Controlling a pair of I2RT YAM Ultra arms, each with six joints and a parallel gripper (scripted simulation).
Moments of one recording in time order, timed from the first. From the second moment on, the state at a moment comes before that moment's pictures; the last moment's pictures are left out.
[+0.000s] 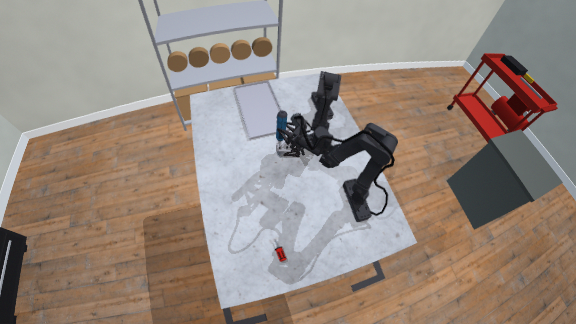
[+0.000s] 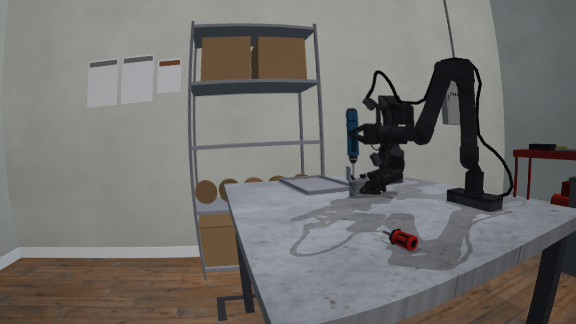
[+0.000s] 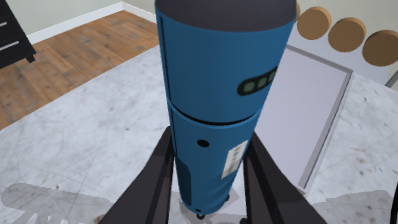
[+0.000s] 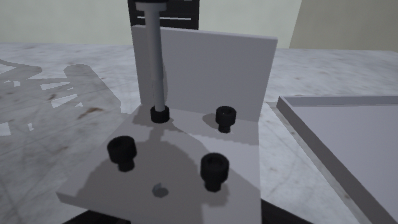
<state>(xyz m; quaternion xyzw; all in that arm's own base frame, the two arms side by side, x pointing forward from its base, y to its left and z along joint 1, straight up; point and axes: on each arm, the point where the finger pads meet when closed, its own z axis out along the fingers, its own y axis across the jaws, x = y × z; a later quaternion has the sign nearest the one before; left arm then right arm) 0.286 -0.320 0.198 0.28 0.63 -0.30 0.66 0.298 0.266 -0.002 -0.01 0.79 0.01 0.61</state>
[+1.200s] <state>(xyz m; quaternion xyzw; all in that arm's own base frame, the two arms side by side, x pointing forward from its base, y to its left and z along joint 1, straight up) 0.286 -0.320 0.198 0.28 0.63 -0.30 0.66 0.298 0.266 -0.002 -0.01 0.79 0.01 0.61</state>
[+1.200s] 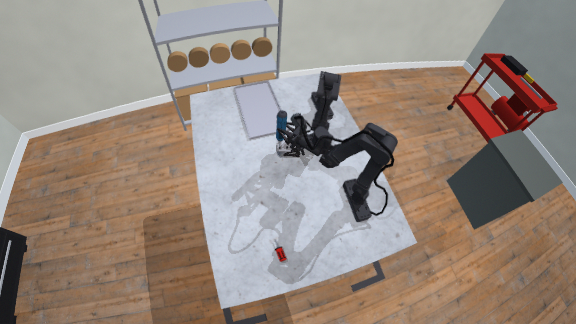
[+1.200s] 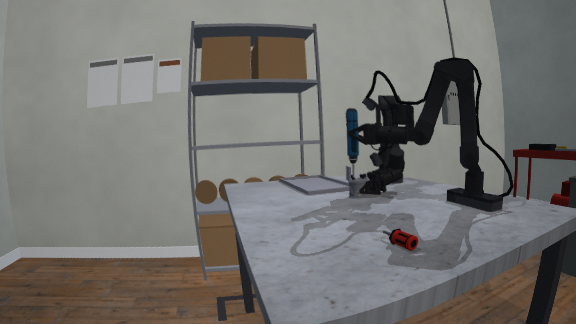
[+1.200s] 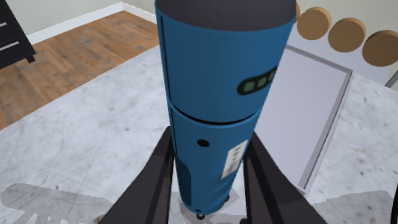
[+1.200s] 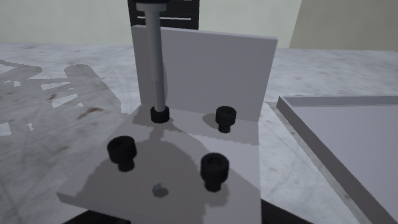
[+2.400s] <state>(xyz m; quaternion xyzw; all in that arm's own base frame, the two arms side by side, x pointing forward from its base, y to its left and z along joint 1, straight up) 0.286 -0.320 0.195 0.28 0.63 -0.30 0.66 0.298 0.266 -0.002 -0.01 0.79 0.01 0.61</state>
